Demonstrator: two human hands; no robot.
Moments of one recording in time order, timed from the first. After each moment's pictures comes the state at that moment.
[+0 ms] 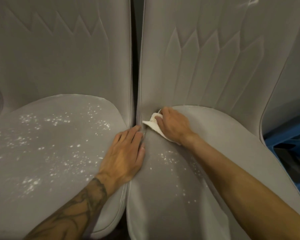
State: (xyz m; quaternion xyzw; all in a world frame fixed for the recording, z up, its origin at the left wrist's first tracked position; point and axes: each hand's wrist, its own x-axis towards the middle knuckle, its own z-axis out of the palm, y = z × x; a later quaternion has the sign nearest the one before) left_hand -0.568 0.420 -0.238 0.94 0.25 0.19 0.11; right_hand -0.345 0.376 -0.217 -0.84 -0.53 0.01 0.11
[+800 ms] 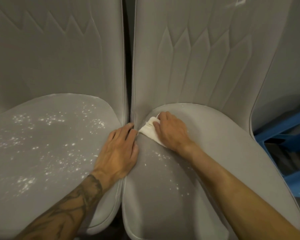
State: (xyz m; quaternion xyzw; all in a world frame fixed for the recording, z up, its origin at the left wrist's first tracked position) left_hand -0.569 0.418 -0.237 0.94 0.25 0.20 0.12; right_hand -0.365 0.344 -0.219 -0.85 -0.51 0.00 0.10
